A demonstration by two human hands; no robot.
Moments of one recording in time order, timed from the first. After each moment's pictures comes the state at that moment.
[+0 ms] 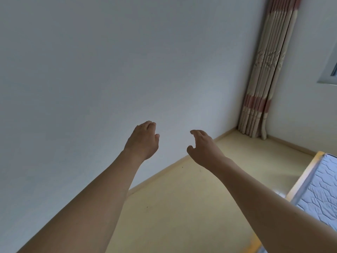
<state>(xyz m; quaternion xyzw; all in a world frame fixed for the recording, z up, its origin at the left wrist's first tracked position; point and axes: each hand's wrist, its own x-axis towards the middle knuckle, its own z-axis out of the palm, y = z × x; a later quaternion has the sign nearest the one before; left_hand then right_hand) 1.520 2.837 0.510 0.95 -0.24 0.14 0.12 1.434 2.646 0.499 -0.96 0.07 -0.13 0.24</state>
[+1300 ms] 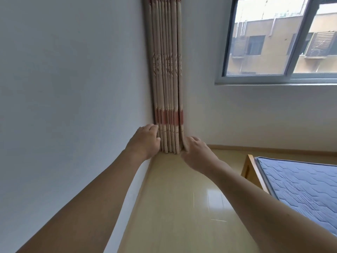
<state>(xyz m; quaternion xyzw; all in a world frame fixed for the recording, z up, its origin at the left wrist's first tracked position) 2.268 2.100 0.509 0.80 -0.58 0.04 0.15 2.089 2.032 0.489 -0.87 0.41 -0.17 0.22</state>
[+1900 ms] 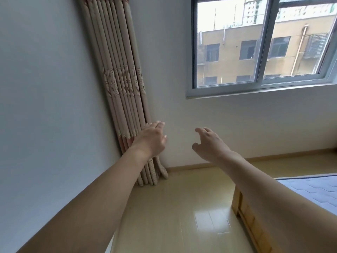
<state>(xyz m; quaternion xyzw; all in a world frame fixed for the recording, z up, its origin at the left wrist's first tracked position) 2.333 1.639 0.526 0.69 -0.70 0.07 0.15 2.128 1.613 0.515 -0.81 0.53 -0.22 0.15</state>
